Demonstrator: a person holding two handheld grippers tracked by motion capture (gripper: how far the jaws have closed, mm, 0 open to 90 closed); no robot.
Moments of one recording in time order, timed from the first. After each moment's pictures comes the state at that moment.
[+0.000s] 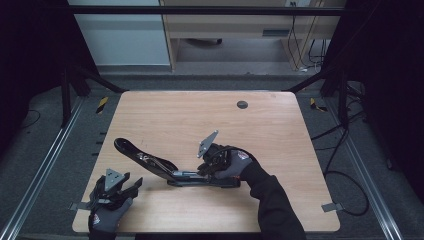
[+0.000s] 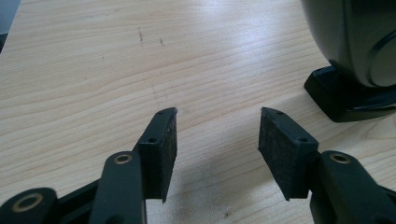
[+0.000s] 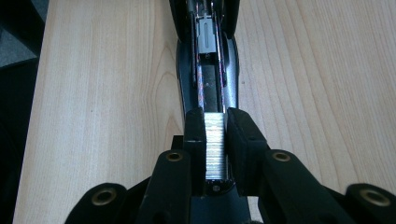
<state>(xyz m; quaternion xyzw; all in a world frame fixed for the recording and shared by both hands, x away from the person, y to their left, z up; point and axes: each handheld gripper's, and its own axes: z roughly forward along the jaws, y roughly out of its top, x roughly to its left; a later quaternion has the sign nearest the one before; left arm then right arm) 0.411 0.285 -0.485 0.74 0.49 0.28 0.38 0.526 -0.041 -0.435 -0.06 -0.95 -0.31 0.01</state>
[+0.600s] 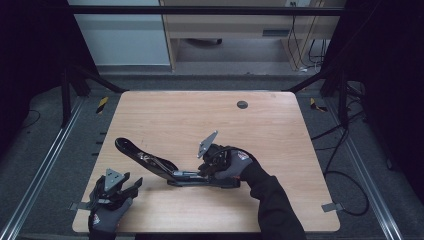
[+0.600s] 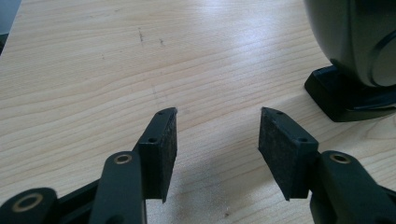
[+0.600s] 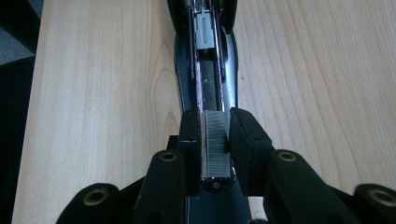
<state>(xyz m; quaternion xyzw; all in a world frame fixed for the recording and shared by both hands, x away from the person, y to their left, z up) 0.411 0.285 -0.484 0.74 0.49 0.28 0.38 0.526 -0.041 -0.436 -0.07 -0.95 -0.30 0.01</state>
